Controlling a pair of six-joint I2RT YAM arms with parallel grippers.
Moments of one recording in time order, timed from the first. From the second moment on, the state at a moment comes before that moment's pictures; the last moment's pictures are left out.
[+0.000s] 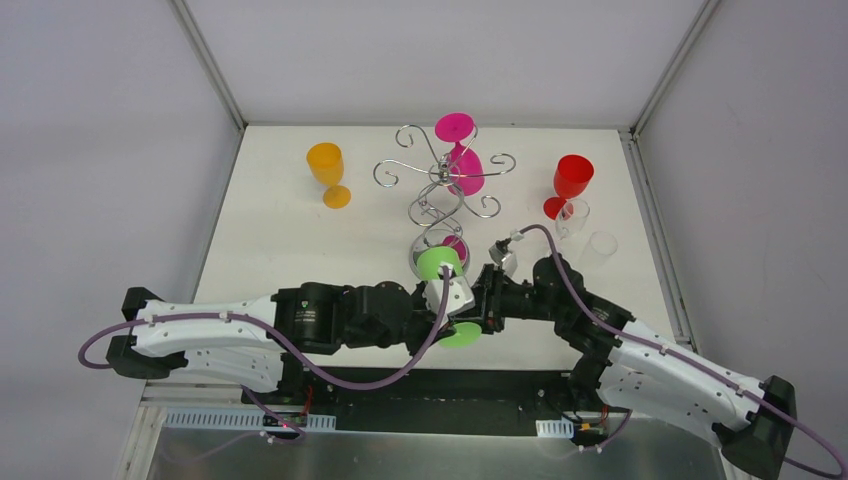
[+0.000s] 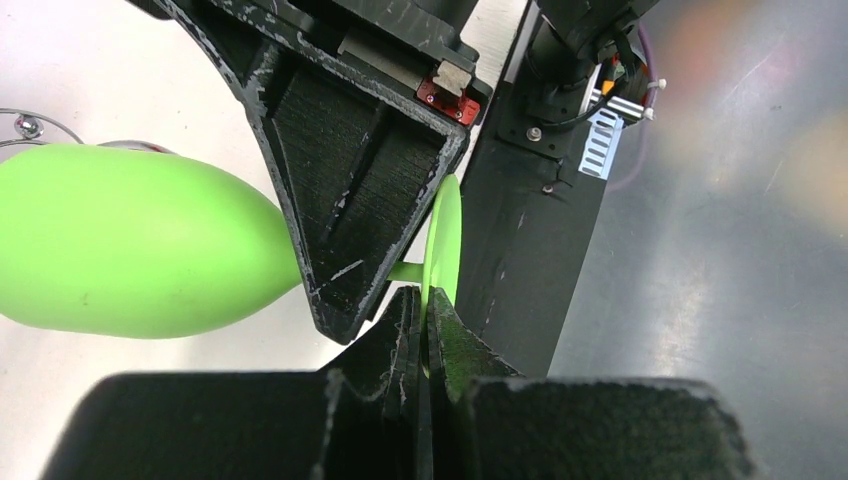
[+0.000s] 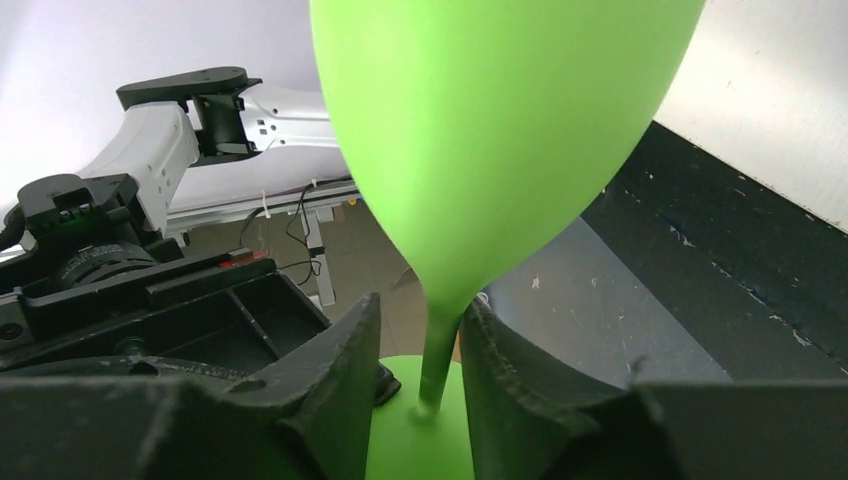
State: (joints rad) left arm -1.51 1.07 1.13 -0.54 -0.24 -0.18; right arm 0.94 0.74 0.56 -0.12 -0.44 1.40
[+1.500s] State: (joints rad) left arm -1.30 0.76 0.85 -0.40 -0.21 -0.44; right arm 0.98 0.66 0.74 -0.67 -0.36 0.85
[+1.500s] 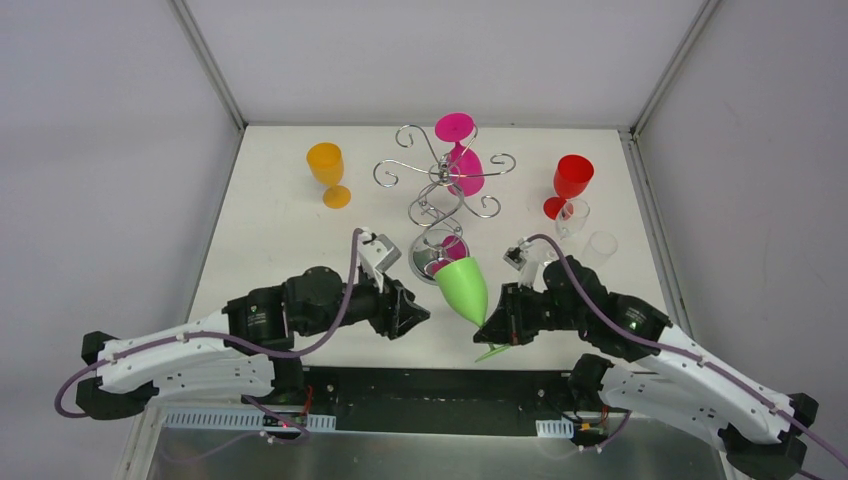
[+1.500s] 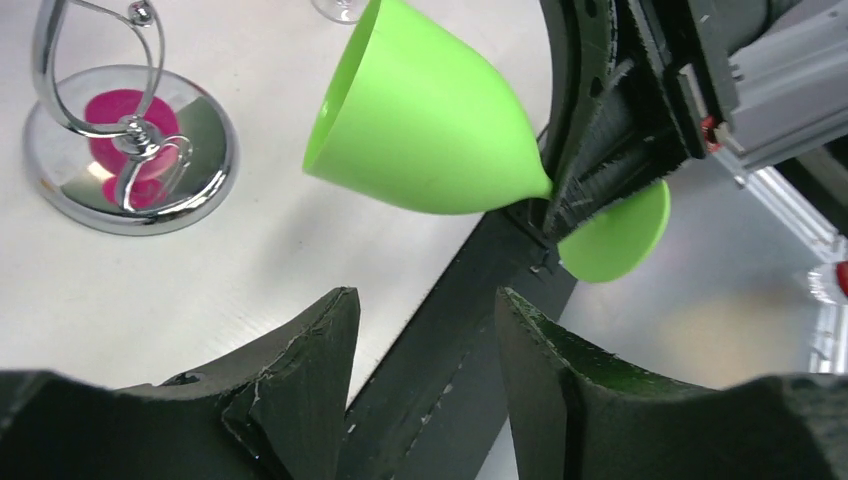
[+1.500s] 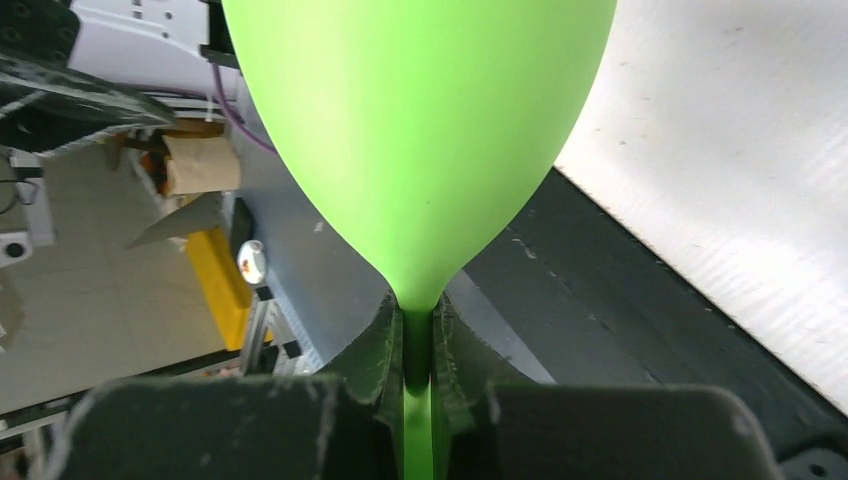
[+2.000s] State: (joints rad) left arm -1.01 0.61 0.71 -0.24 0.05 -0.72; right arm 0.98 0.63 0.84 -0.78 -0.32 0.52
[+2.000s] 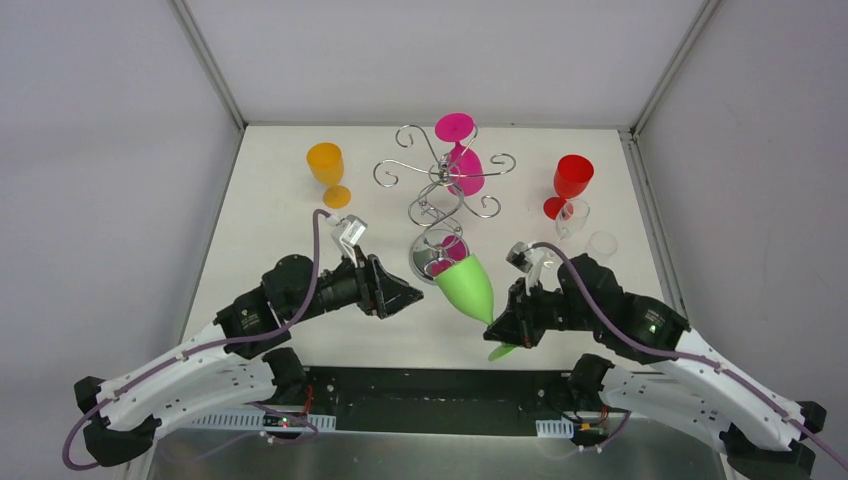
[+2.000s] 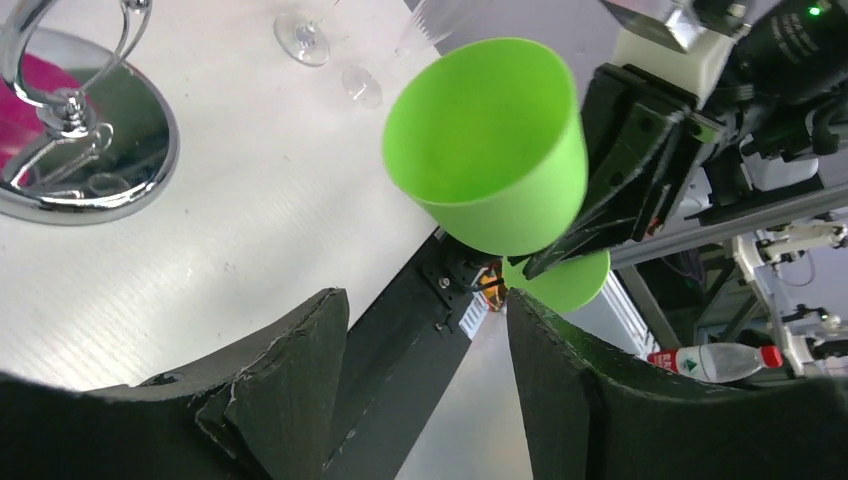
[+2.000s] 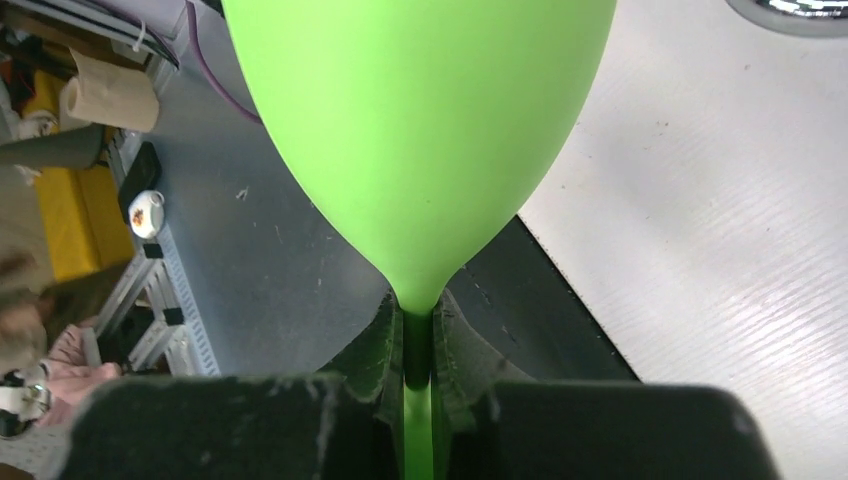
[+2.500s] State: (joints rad) left arm -0.75 0.65 0.60 -0.02 0.33 -1.02; right arm 0.99 0.64 0.89 -0.81 -0.39 0.14
